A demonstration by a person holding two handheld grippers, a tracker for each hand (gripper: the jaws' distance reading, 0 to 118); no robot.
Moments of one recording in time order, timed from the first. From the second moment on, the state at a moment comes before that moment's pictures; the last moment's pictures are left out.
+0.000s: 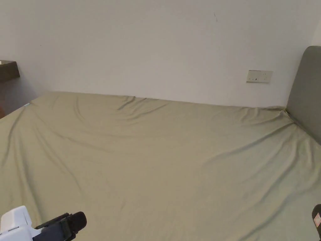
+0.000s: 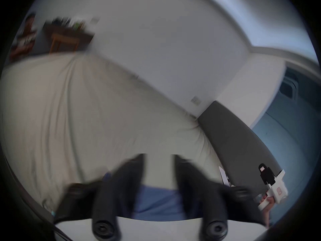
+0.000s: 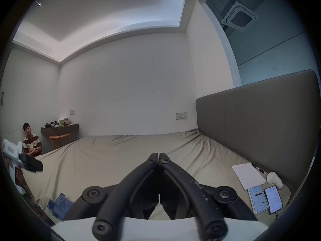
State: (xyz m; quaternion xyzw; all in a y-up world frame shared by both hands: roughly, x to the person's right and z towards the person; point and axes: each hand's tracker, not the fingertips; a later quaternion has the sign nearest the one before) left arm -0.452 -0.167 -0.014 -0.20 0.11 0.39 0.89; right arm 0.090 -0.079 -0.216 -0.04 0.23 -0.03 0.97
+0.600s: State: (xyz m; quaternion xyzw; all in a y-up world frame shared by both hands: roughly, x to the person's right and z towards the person) left arm -0.451 -0.326 -0.057 -0.33 -0.05 0.59 0.74; right arm 0.065 -0.087 -0.214 -0.09 0.23 -0.01 0.97
